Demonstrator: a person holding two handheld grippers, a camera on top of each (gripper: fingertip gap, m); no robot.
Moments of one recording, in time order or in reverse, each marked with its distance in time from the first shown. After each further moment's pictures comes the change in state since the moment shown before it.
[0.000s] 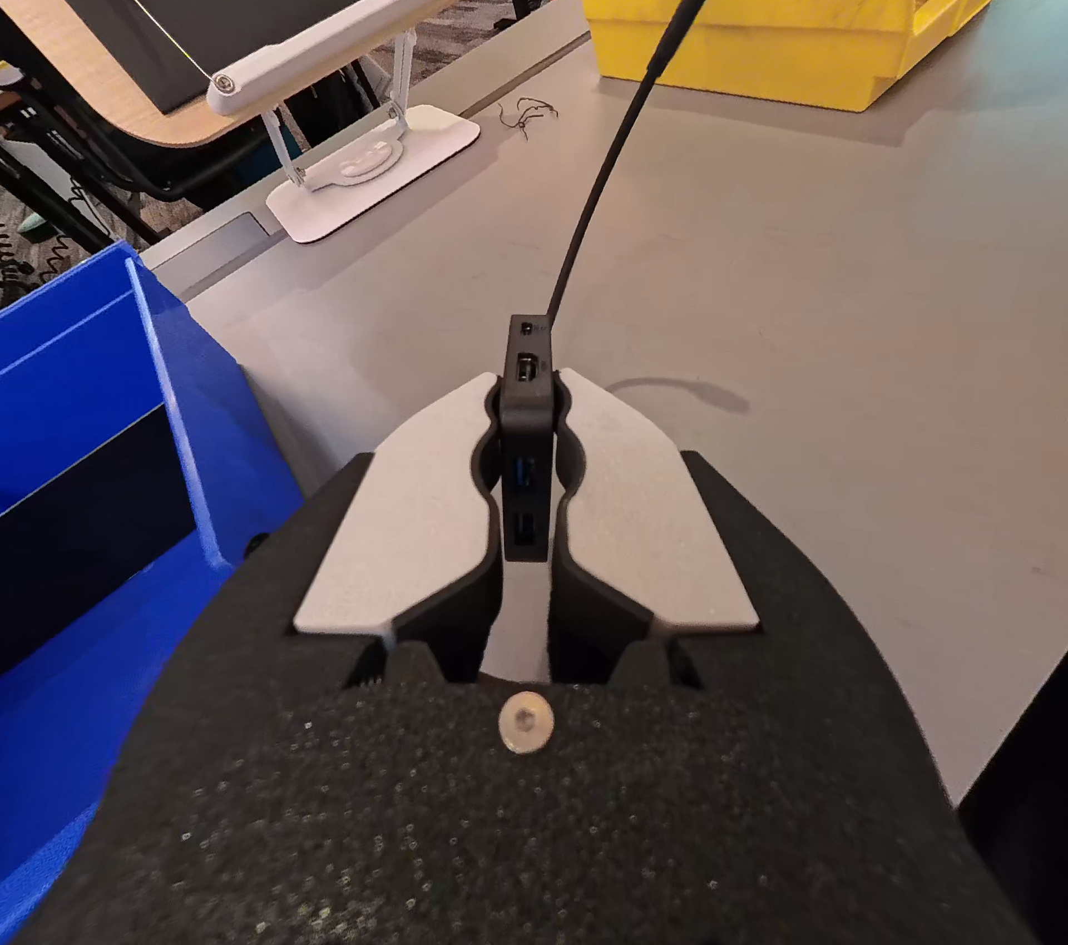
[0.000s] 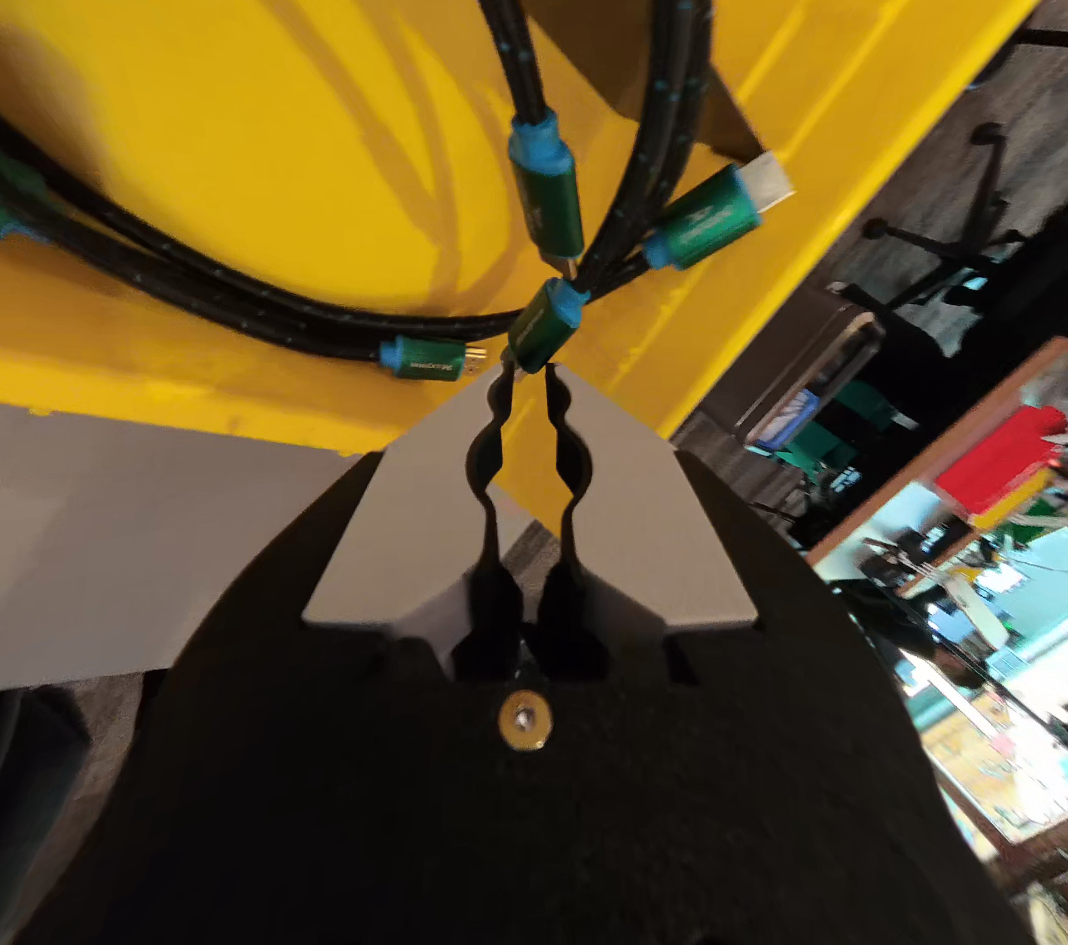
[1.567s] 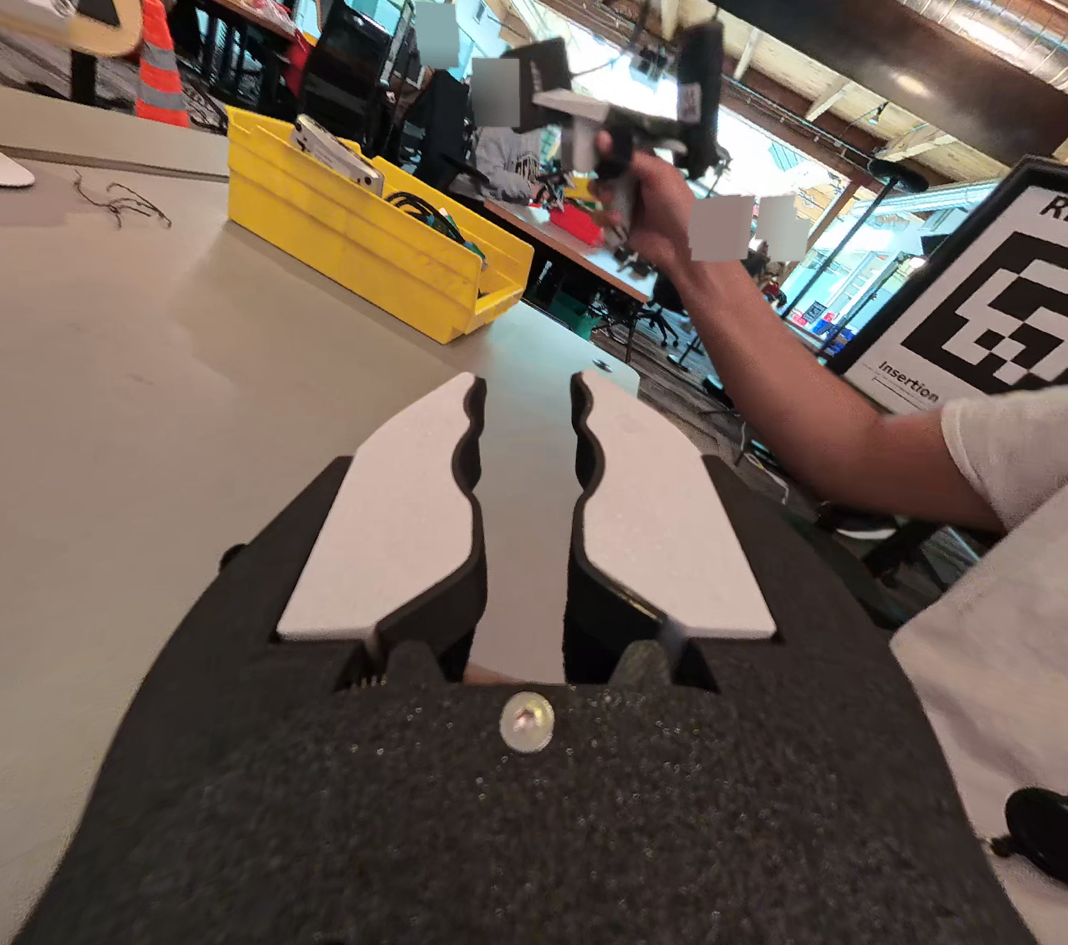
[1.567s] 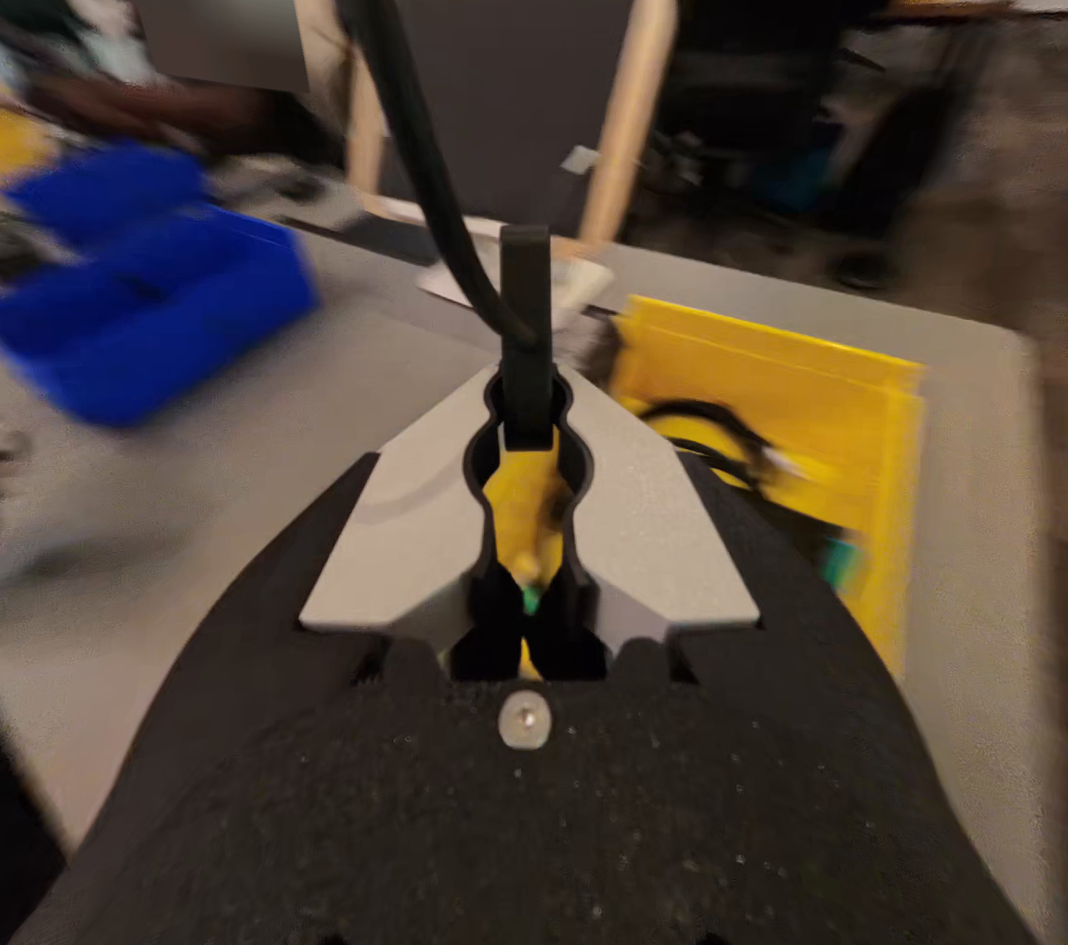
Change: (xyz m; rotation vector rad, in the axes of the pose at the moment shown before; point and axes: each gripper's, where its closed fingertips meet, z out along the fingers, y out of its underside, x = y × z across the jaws) left arm 0.064 -0.058 -0.031 0.353 0.719 -0.611; right arm -0.019 -0.041 -0.211 1.413 -0.425 0.432
